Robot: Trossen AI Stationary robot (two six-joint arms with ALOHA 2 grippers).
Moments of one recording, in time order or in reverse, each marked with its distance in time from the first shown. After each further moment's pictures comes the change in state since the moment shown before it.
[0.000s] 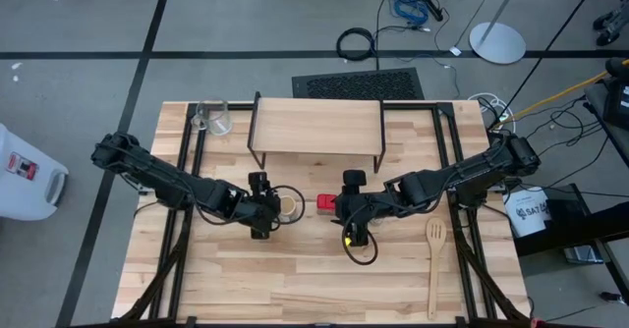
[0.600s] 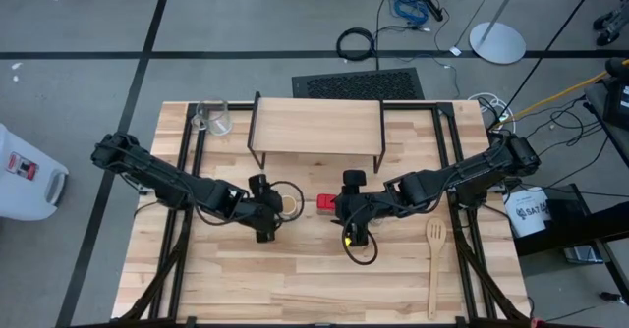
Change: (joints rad) left arm -0.001 0.000 0.015 0.056 0.049 -0.162; right arm 0.000 0.000 0.000 0.002 0.000 0.000
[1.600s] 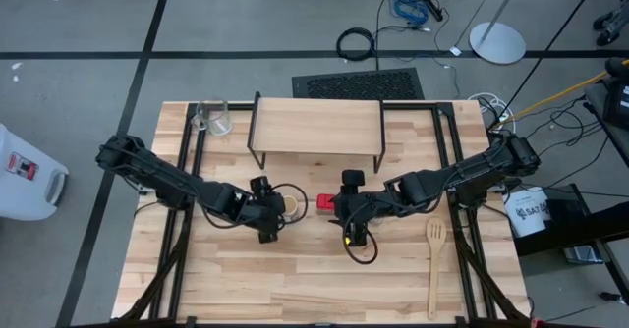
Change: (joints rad) left arm 0.007 0.053 -0.025 0.027 -0.003 -0.024; right arm -0.001 0.000 0.000 0.033 0.000 0.001
